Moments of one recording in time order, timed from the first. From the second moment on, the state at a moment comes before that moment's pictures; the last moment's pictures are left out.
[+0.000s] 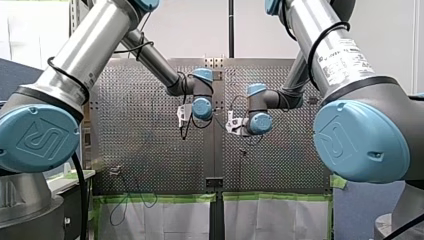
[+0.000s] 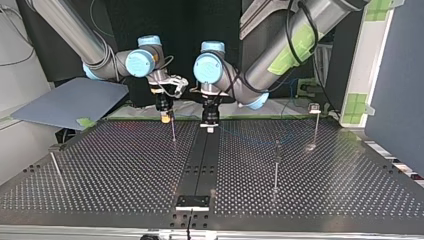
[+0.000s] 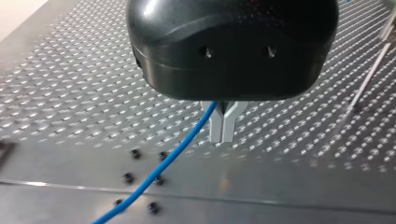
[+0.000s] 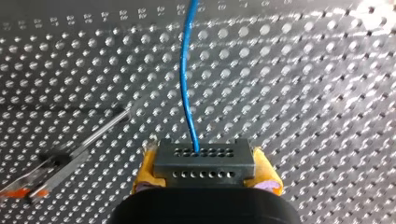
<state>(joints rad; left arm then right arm) -0.61 -2.10 -1.57 -2.67 -2.10 -1.63 2.11 -0.99 1.68 -0.55 1.61 1.68</state>
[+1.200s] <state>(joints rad) -0.72 -2.28 -1.57 -2.45 -2.09 -1.74 2.01 -0.92 1.89 -0.84 1.57 1.68</state>
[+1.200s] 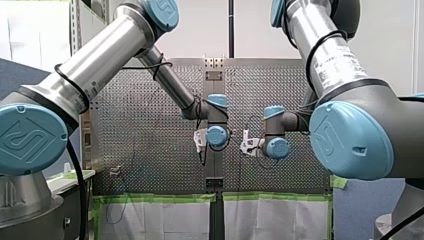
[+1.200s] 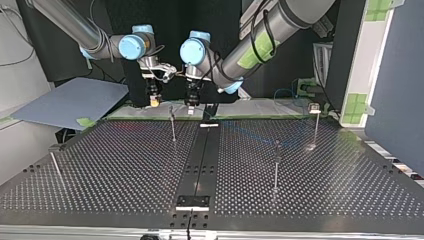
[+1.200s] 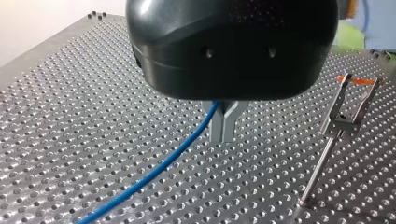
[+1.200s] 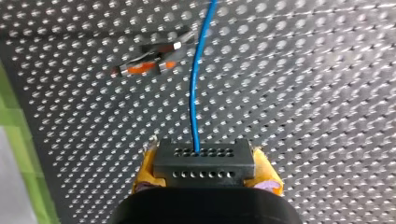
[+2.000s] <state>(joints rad) -0.72 -2.41 -1.57 -2.39 -2.09 -1.74 1.98 -0.85 1.89 -0.91 1.49 1.68</state>
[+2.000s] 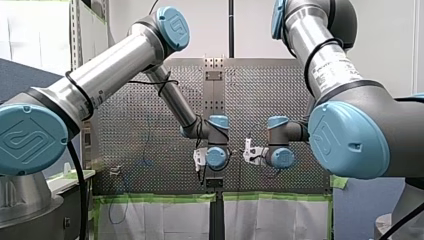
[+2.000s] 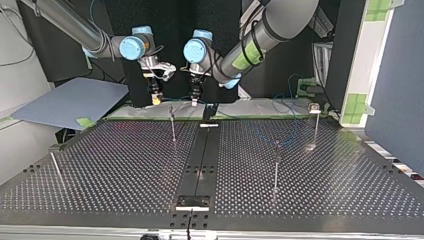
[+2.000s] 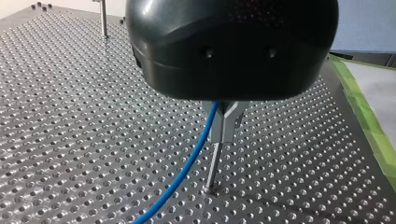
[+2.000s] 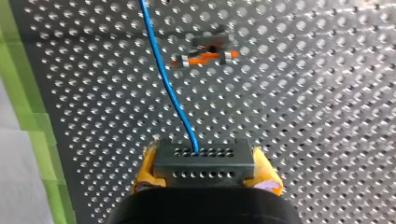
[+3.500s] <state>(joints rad) -0.75 -2.53 -1.43 -2.41 -2.12 -1.80 1.85 -0.76 1.81 -0.92 1.35 1.68</state>
